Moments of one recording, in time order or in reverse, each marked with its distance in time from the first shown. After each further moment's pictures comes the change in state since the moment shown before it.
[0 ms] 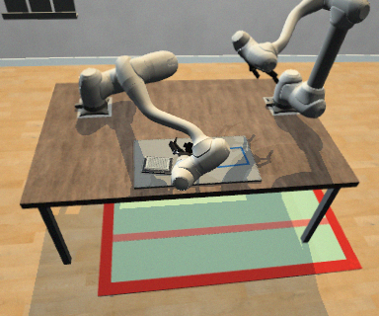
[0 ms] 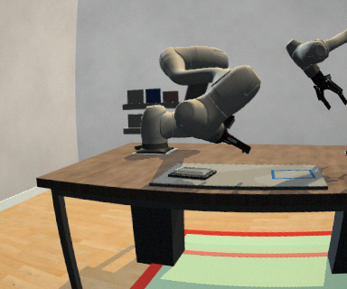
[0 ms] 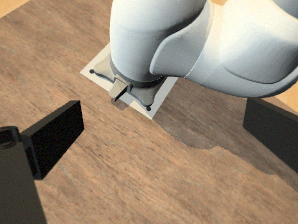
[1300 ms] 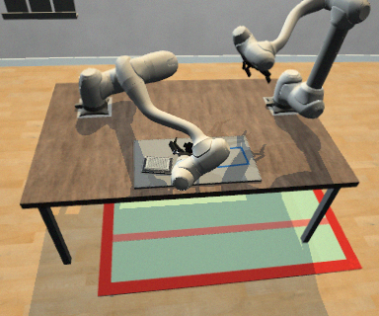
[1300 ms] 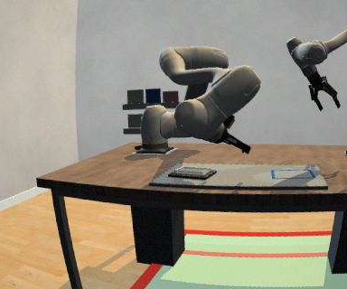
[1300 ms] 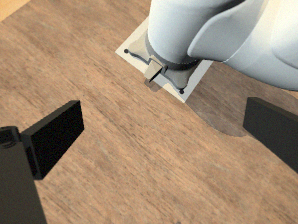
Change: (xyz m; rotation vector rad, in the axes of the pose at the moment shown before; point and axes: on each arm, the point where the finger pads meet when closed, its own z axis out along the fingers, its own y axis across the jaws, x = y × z) left arm -0.012 -0.054 -0.007 0.109 -0.097 -0.022; right arm 0.000 0.000 0.000 0.000 0.000 0.000
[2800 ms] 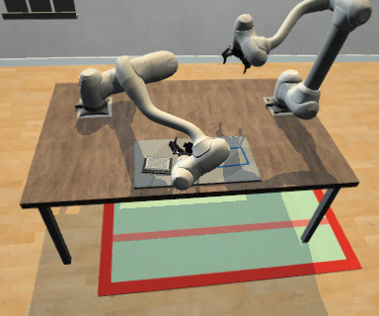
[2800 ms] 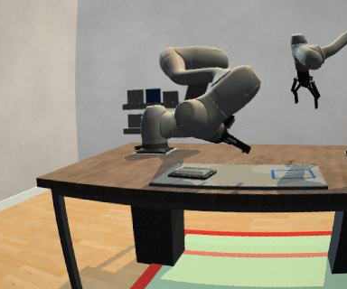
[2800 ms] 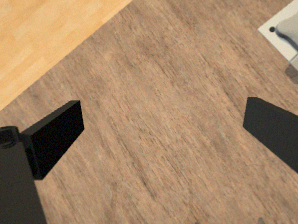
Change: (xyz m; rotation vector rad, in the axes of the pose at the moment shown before) left arm 0.004 -0.180 -0.040 0.422 -0.179 -0.103; right arm 0.000 0.000 0.000 0.000 0.000 0.000
